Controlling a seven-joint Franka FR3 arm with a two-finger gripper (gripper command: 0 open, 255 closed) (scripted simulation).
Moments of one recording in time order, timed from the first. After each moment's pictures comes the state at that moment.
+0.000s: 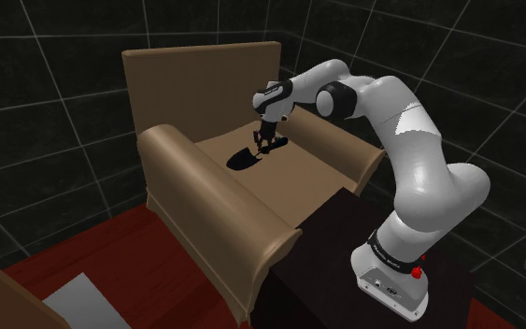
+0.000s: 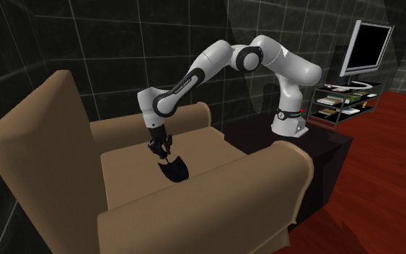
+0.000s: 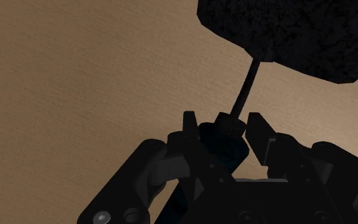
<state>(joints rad) -0.25 1.08 -0.11 -1.19 0.24 2.08 0.73</state>
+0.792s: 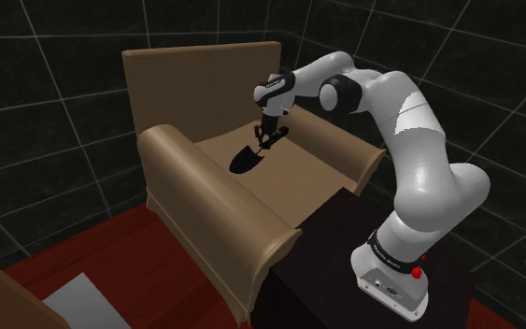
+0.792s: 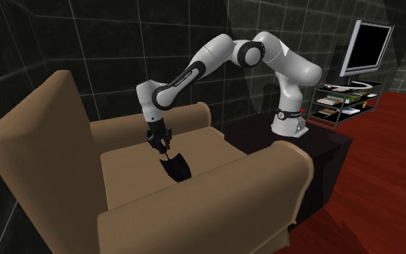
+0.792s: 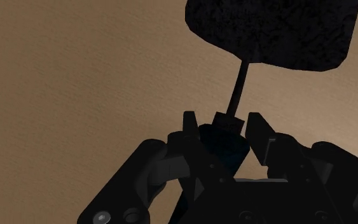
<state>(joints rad) -0.25 1.02 -0.11 -1.23 0.24 2.05 0.74</state>
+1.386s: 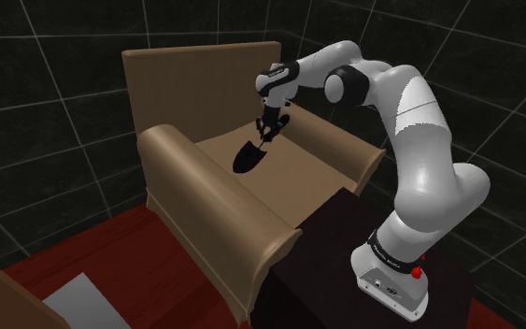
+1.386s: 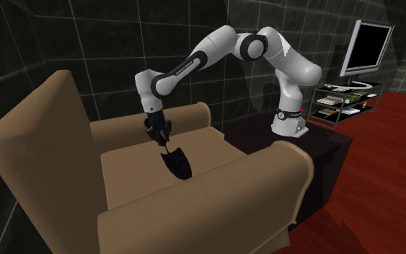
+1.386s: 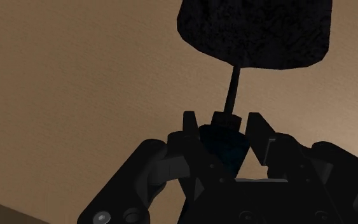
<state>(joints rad) -0.24 0.93 -0.12 -1.26 0.23 2.00 0.74</state>
